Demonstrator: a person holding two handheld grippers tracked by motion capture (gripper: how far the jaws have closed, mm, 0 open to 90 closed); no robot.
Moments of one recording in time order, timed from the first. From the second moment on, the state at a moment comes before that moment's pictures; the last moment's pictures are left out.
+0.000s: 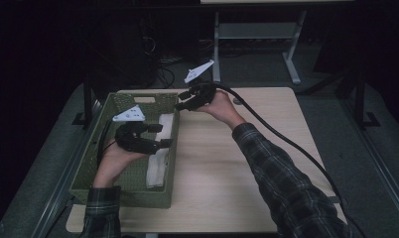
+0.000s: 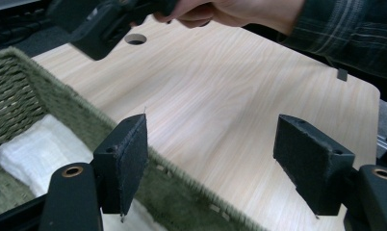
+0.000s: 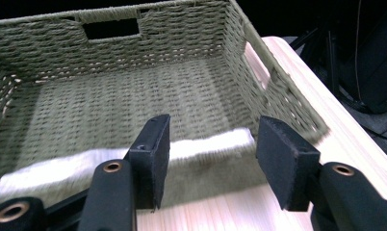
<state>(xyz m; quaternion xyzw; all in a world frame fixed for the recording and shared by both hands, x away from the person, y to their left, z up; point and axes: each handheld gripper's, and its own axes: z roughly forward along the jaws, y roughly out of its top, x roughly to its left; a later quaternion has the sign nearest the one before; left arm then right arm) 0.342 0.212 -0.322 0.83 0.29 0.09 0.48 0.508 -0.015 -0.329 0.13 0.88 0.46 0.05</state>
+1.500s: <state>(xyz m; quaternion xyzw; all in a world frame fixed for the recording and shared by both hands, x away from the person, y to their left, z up) 0.314 0.051 -0.383 0.85 0.28 0.10 0.44 0.424 -0.221 -0.401 0.25 0.86 0.44 0.11</state>
